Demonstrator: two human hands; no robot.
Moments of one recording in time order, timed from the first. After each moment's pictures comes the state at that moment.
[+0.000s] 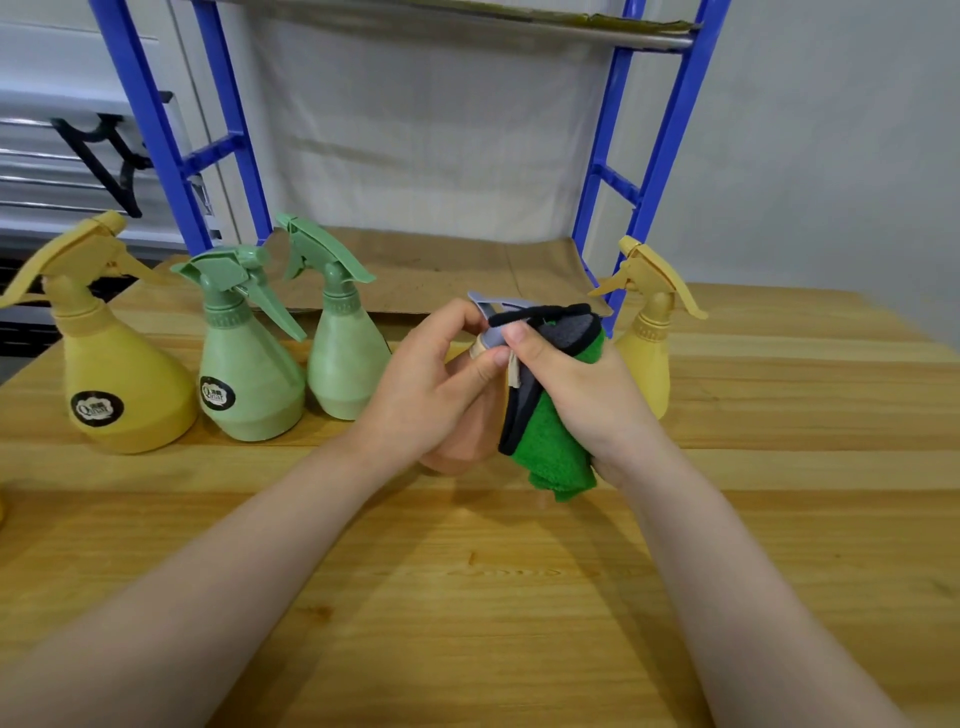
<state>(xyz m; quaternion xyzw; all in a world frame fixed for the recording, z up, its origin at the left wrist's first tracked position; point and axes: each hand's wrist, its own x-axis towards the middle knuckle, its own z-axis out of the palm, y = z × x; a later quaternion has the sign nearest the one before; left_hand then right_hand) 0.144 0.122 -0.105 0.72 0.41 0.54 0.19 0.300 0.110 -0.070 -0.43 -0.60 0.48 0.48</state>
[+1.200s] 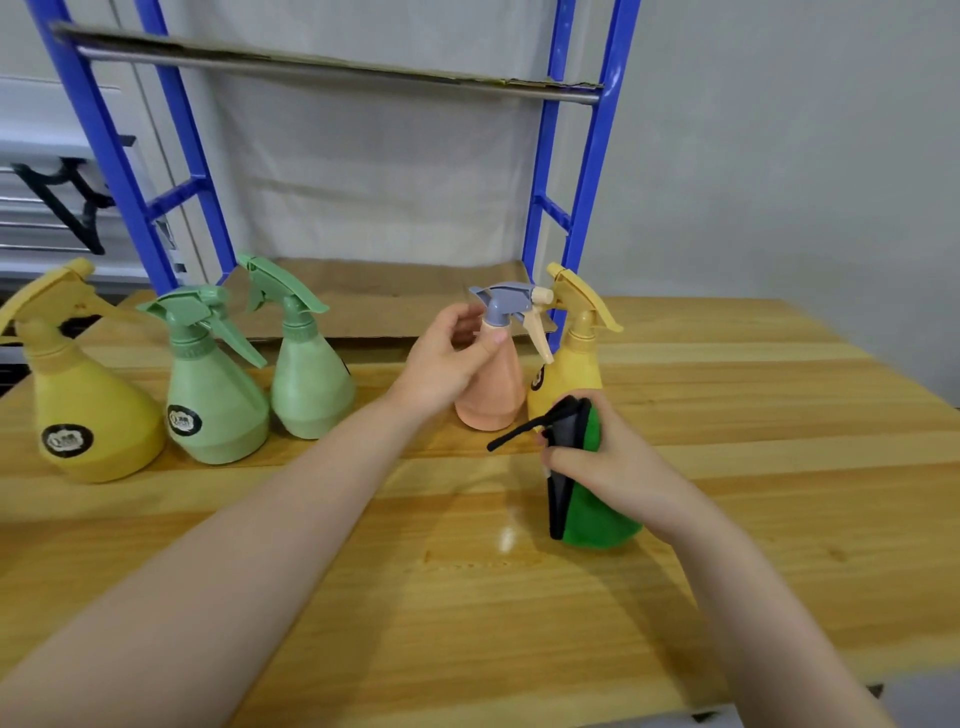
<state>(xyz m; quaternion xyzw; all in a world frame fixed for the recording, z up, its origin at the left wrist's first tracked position) 0.197 0.171 -0.095 0.61 0.48 0.52 0.36 0.388 0.081 -0.089 -0.57 -0.66 0.38 0.30</state>
